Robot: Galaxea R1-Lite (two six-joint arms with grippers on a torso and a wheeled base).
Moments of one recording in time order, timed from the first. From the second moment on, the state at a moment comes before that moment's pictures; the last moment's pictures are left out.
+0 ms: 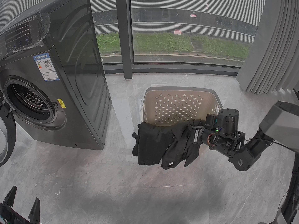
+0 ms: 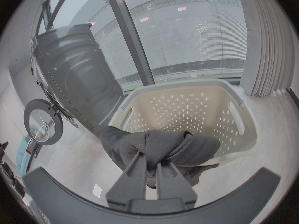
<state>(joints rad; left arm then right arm) 0.00 0.02 -0.02 0.00 -0.01 -0.02 0.46 2.15 -0.84 -1.06 -0.04 0.21</state>
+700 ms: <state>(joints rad) 0.00 0.02 -0.02 0.00 -0.01 -0.02 0.55 1.65 -0.70 -1.06 -0.09 0.21</state>
